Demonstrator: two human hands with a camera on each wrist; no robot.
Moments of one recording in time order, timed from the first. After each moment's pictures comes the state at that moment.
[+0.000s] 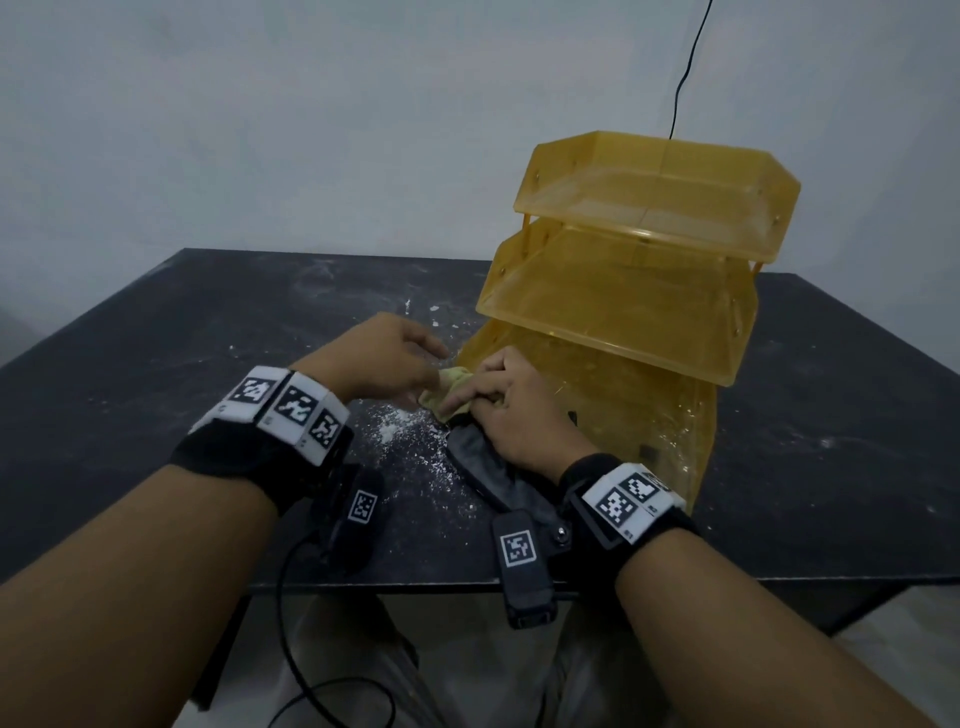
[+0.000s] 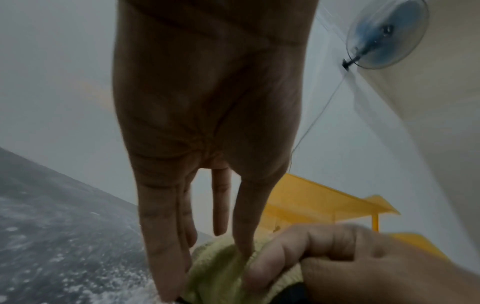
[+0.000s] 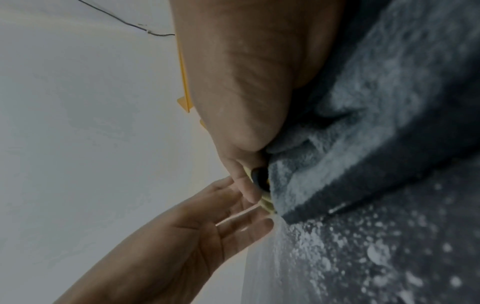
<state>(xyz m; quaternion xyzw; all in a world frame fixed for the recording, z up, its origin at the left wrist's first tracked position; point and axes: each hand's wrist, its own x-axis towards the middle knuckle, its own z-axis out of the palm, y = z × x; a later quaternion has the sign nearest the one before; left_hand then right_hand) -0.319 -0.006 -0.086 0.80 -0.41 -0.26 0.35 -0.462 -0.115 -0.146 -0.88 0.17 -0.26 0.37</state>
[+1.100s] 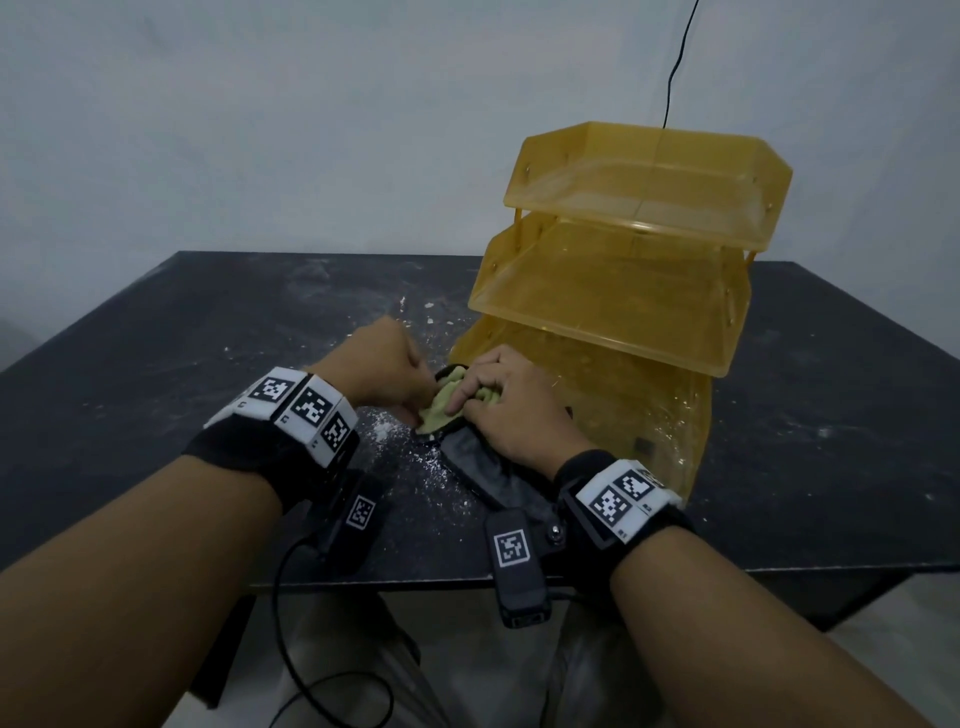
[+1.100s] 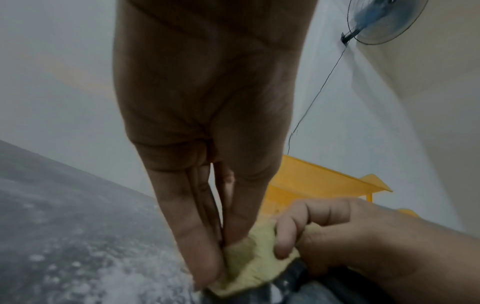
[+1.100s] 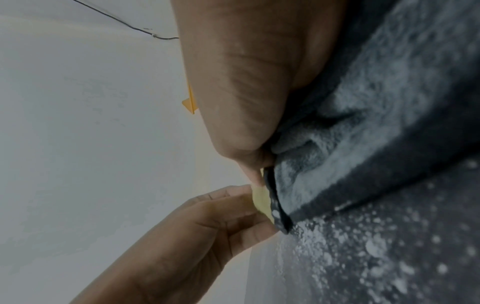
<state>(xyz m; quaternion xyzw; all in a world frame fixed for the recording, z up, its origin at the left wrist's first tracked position) -0.327 -0.014 -0.093 0.83 -0.41 -0.24 0.29 -0.467 -0.113 -0.145 -0.86 0.20 -0.28 0.38</state>
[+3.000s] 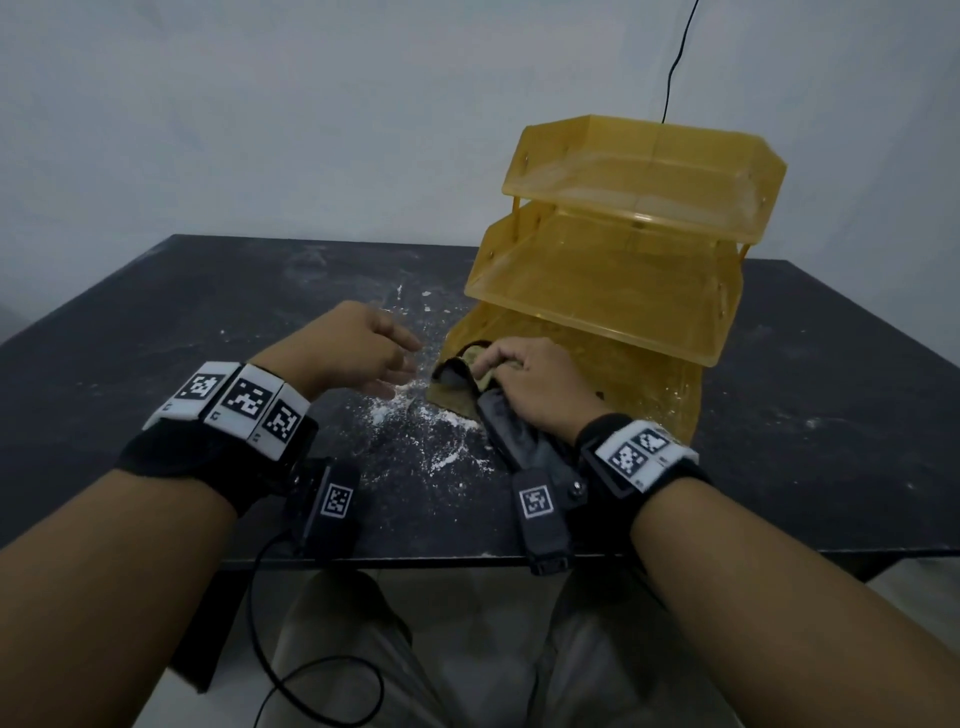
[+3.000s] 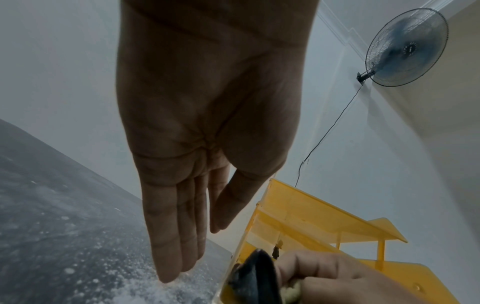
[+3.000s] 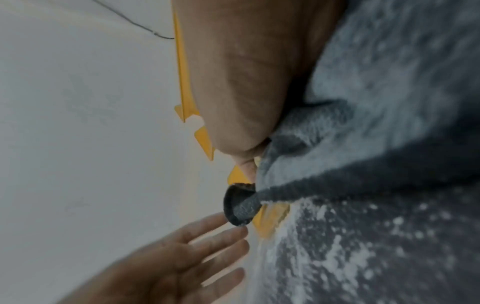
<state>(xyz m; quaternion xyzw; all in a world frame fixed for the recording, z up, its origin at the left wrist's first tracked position) -0.323 0.009 -0.087 0.80 -0.35 -0.28 0.41 -0.479 -0.135 -0.132 -0.88 0.23 -0.22 0.34</state>
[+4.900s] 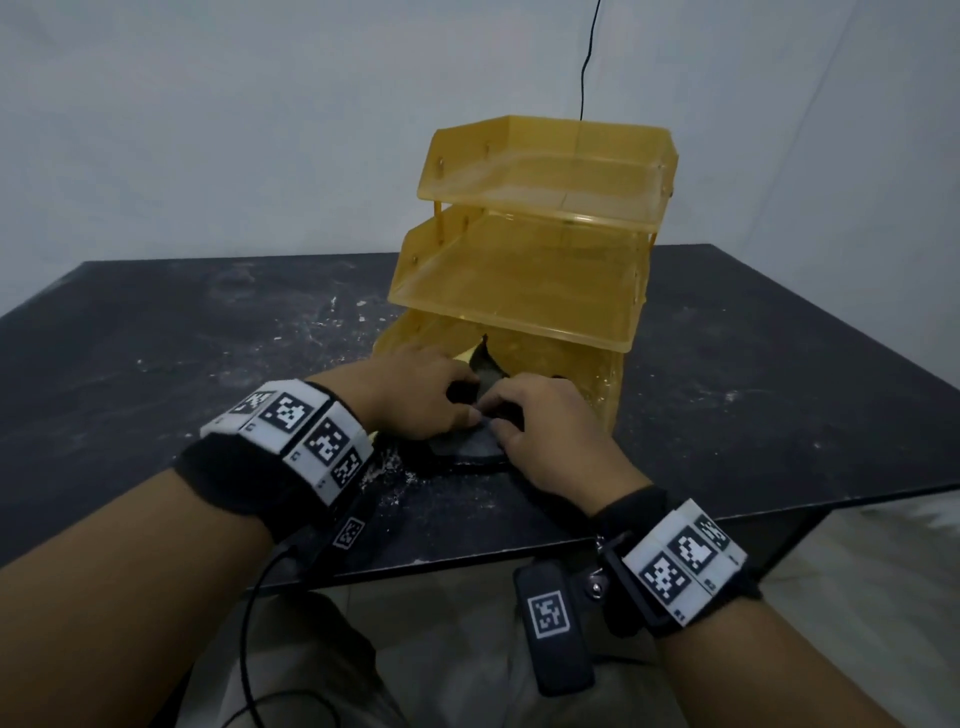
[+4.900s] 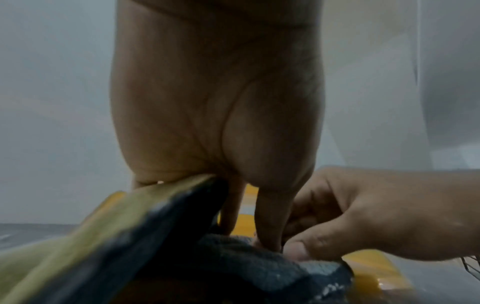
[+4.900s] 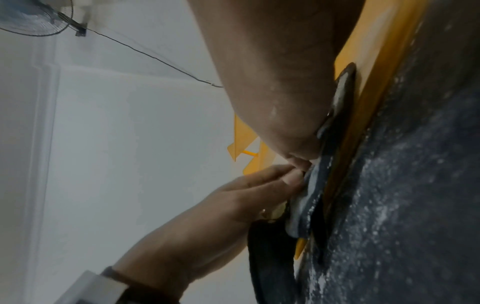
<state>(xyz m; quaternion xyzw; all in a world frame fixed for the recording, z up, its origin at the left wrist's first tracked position) -0.408 -0.050 -0.084 0.76 -0.63 -0.12 -0.03 -0.565 -0.117 -0.126 -0.91 0.30 -0.19 0.21</state>
